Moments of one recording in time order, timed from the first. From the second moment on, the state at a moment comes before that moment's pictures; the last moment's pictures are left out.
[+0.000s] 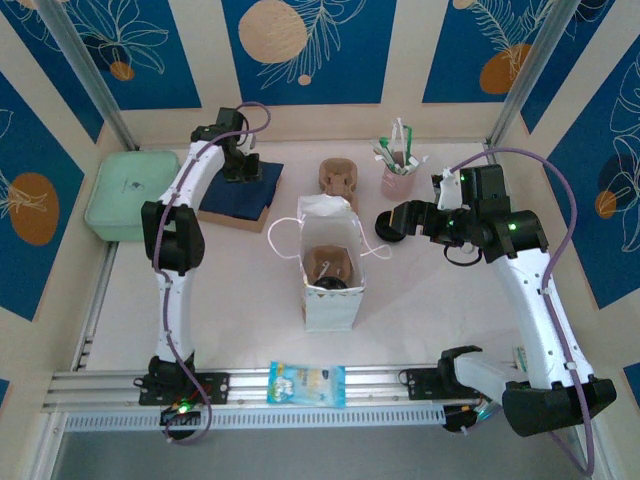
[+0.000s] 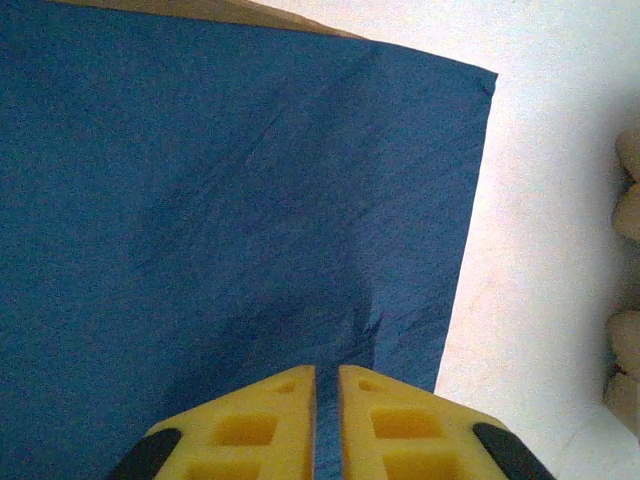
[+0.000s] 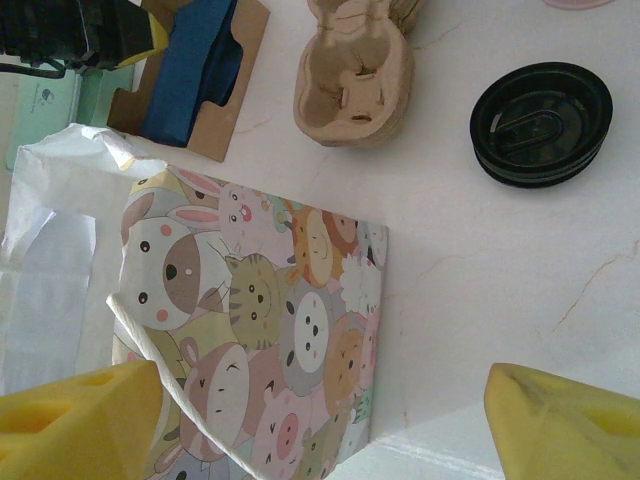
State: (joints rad) left arm -0.19 2.32 2.24 -1.07 0.19 -0.21; right arm 0.17 1.09 1.32 -1.10 -0.40 0.37
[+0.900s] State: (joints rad) left arm -0.32 2.32 2.19 -1.03 0.01 -0.15; right arm 0.16 1.08 1.31 -1.09 -0.41 0.37
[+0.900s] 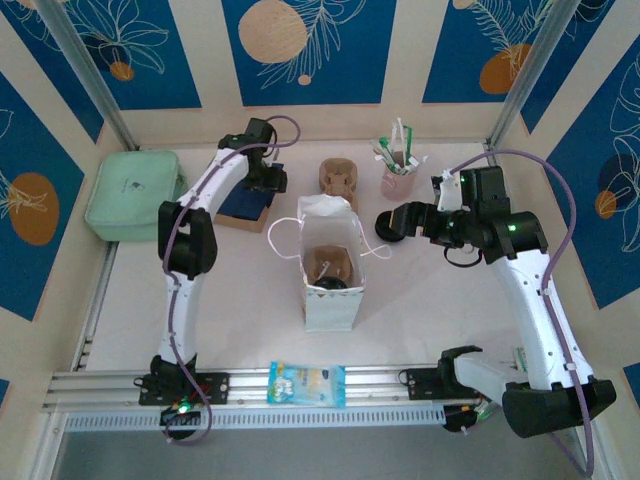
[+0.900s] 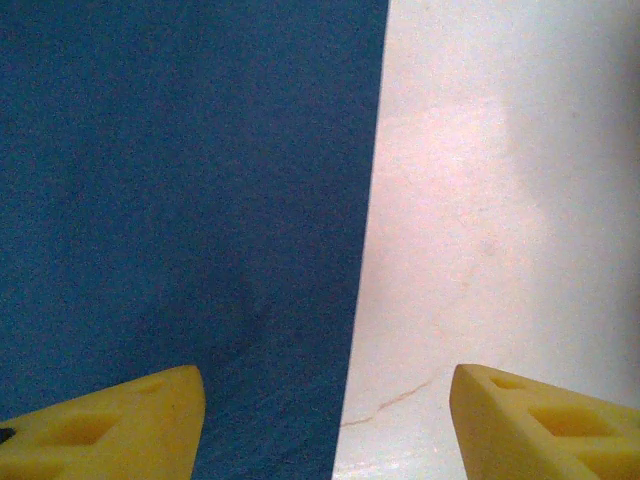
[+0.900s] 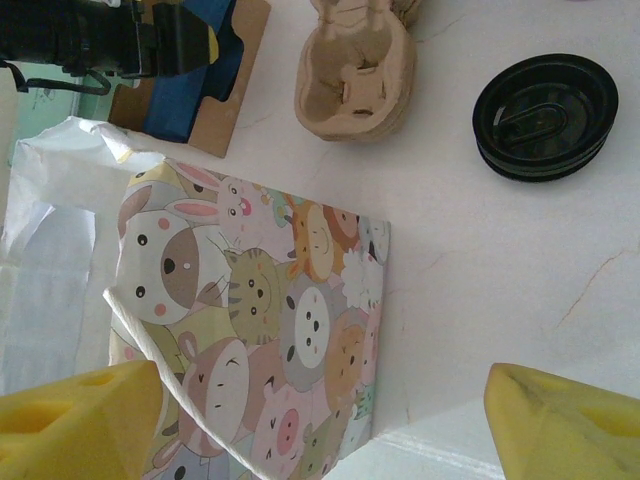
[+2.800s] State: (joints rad) left arm -0.25 2.38 2.32 -1.10 -0.05 -0.10; right arm 0.15 1.08 1.30 -1.09 -0.43 0.37
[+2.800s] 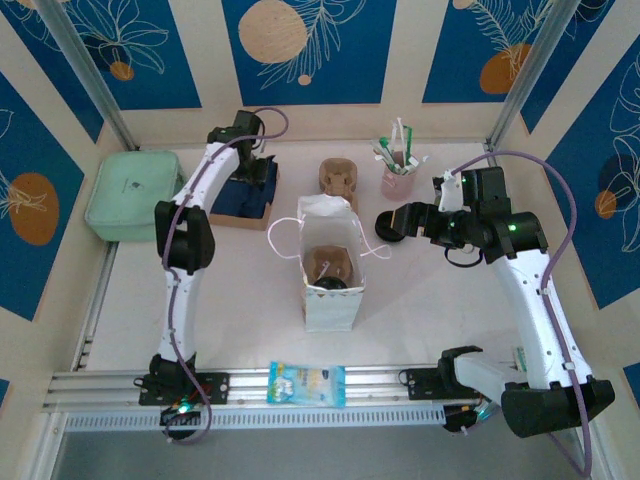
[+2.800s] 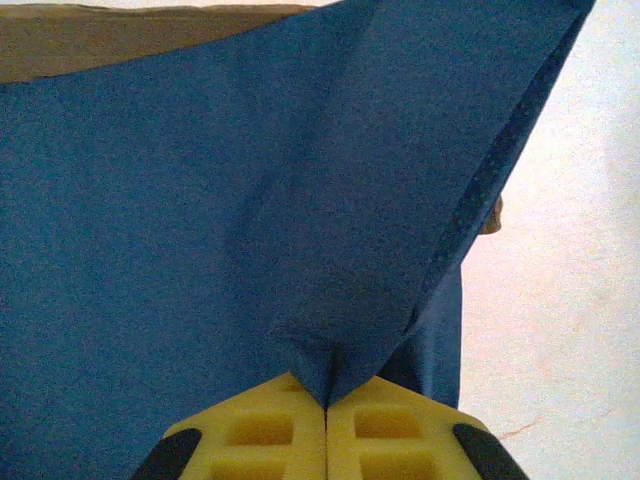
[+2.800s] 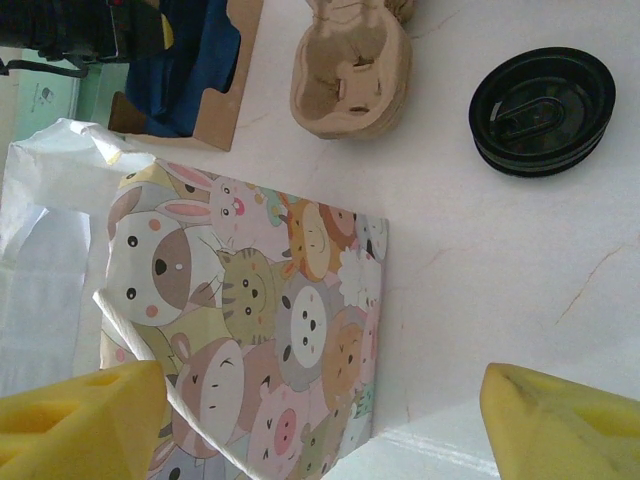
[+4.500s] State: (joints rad) left arm -0.15 2.12 2.27 -1.09 0.10 -0.14; right arm 0.15 1.08 1.30 -1.09 -0.44 0.38
